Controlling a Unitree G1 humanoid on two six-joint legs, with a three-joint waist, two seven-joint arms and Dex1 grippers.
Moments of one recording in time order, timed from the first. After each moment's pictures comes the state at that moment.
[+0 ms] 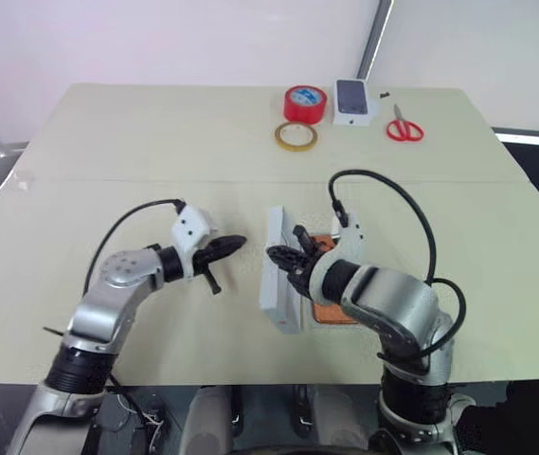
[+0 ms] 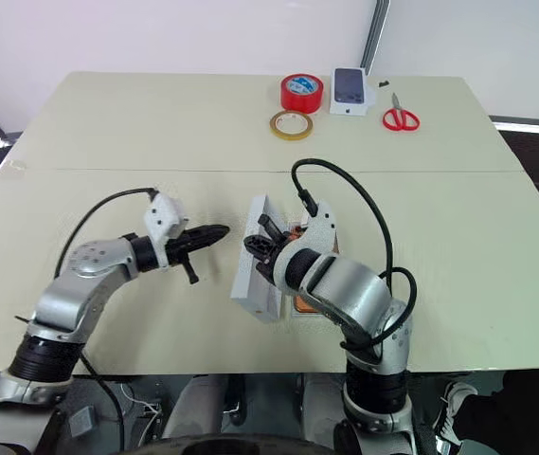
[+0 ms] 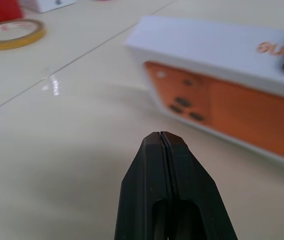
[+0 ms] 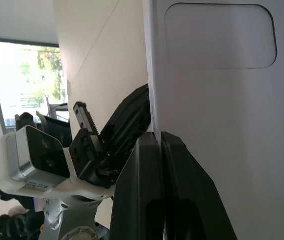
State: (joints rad) left arm -0.32 0.50 -0.14 -0.18 -0.31 0.39 -0.81; right arm -0.28 0.02 0.01 -0.57 1.97 0.74 -1.30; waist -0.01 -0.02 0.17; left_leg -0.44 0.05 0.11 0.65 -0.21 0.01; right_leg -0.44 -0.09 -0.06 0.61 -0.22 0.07
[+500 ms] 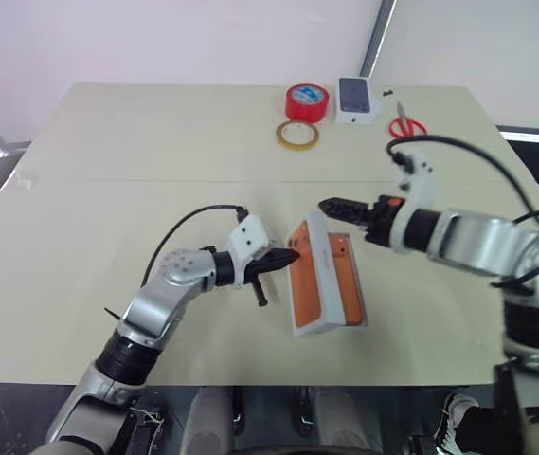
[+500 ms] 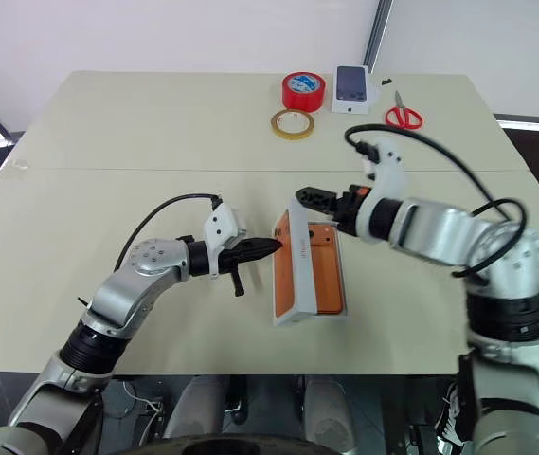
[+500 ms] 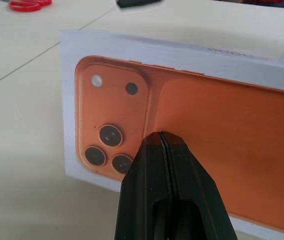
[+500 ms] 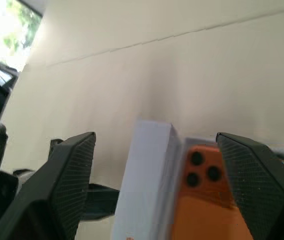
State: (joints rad) left arm -0.42 0.37 -0.31 -0.17 -0.26 0.45 -0.80; right arm -0.58 -0.79 -0.12 -0.19 1.96 1.16 -0.63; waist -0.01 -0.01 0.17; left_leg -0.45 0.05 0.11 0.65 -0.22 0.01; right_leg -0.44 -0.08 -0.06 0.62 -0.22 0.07
